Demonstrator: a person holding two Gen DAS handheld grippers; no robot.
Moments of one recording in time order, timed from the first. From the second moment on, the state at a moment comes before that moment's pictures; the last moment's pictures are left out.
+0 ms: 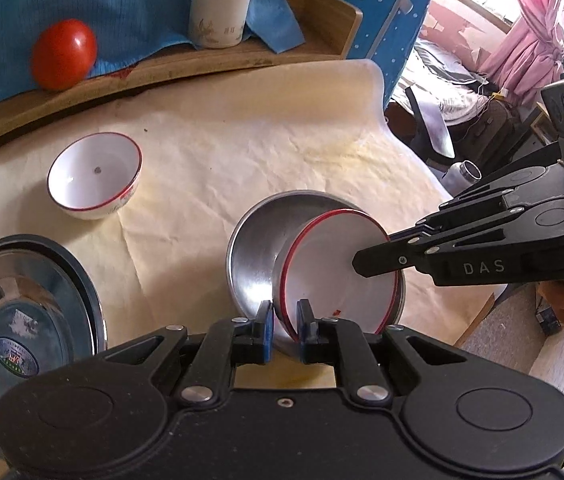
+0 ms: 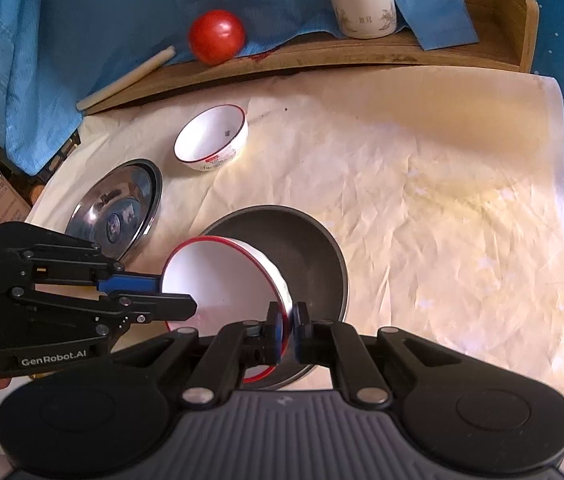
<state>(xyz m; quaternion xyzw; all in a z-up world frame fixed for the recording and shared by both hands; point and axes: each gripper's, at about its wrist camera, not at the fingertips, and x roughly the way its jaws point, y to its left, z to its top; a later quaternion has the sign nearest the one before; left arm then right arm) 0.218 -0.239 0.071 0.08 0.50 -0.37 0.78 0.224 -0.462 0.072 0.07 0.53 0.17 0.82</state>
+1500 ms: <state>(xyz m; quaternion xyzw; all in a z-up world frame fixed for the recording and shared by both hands) 0.246 -0.231 0.079 0.04 0.49 -0.36 0.79 0.249 -0.465 0.069 0.06 0.54 0.17 0.82</state>
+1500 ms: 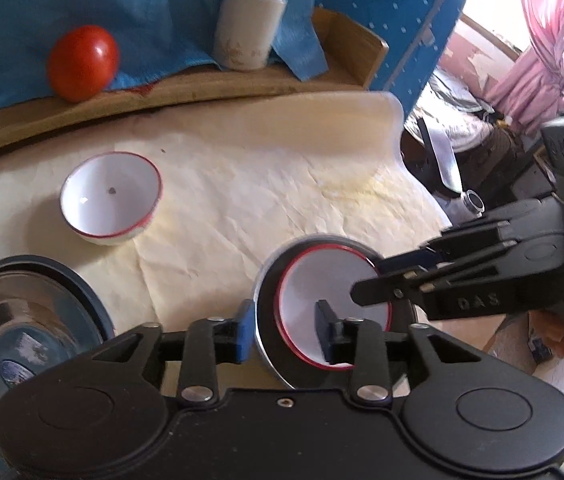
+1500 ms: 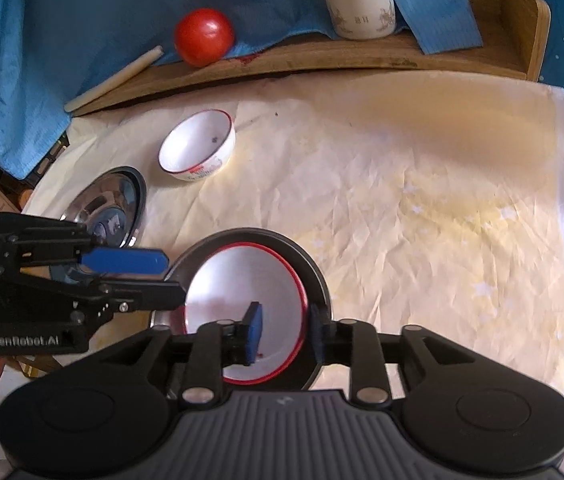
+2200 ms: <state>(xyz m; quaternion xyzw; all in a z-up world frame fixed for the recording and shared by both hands) 0.297 -0.157 0.110 -0.04 0.41 -0.24 0.88 0.266 -0.470 0.102 0.08 0.47 0.17 0.86</state>
